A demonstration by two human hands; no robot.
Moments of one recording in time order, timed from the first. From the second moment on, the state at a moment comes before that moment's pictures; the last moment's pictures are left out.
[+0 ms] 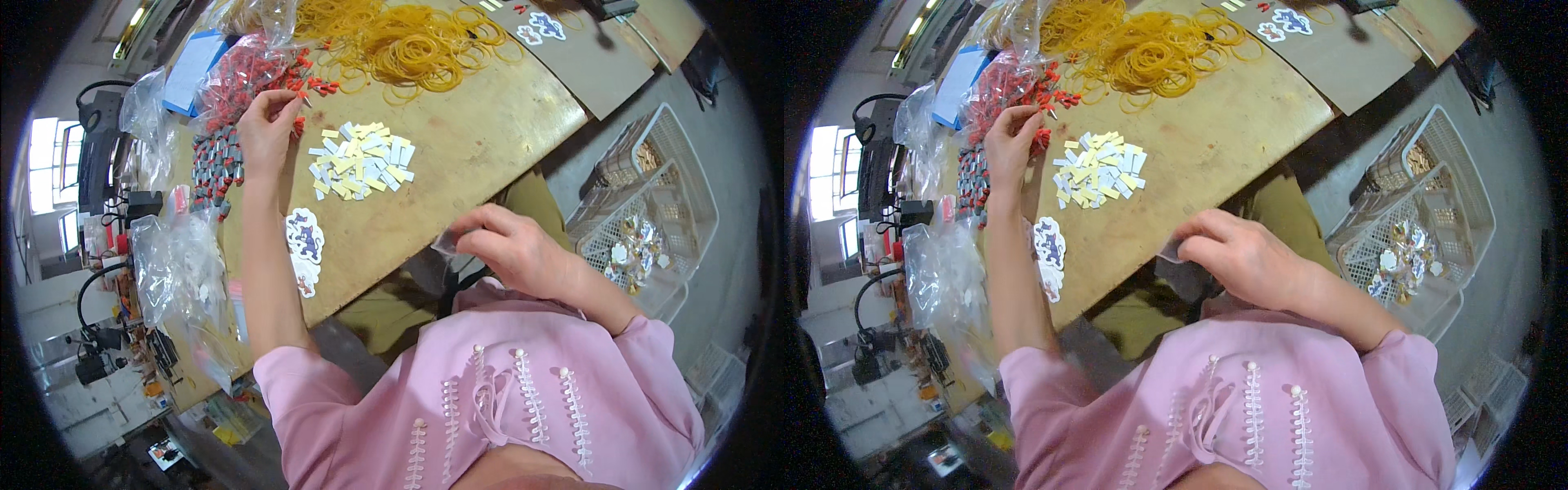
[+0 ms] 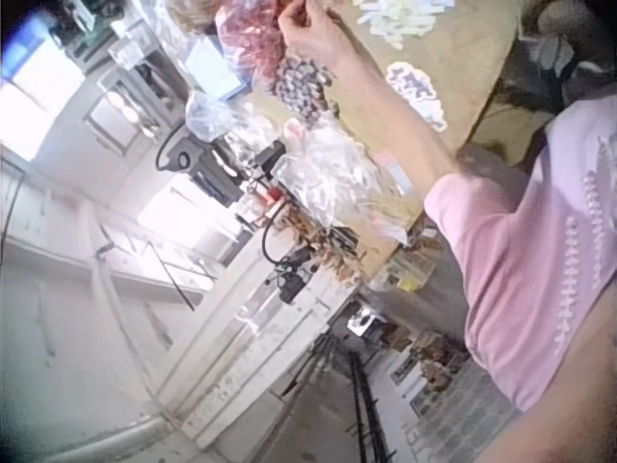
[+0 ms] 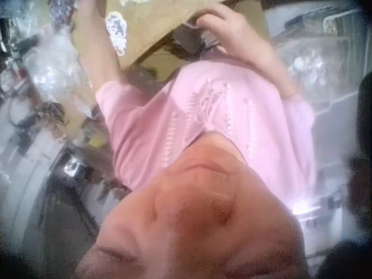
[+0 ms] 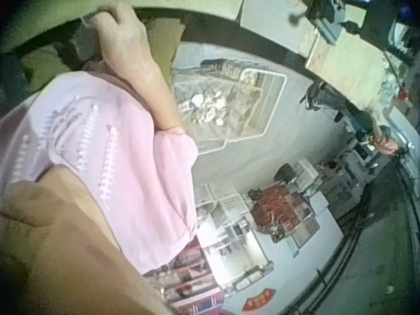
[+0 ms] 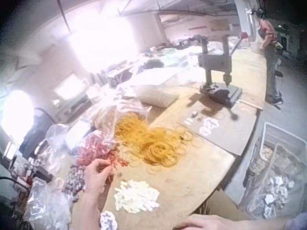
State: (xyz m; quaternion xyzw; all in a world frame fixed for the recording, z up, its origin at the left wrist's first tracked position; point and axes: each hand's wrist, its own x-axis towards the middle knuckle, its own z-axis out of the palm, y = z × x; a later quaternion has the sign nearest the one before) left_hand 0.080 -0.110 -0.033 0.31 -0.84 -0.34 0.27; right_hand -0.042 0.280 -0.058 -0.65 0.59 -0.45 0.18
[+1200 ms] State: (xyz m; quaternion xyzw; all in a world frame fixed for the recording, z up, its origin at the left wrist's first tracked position) left_hand 0.151 0.129 -0.044 0.14 -0.86 -0.36 0.35; right_hand -0.033 0.277 -0.002 -0.72 0.52 -0.45 0.03
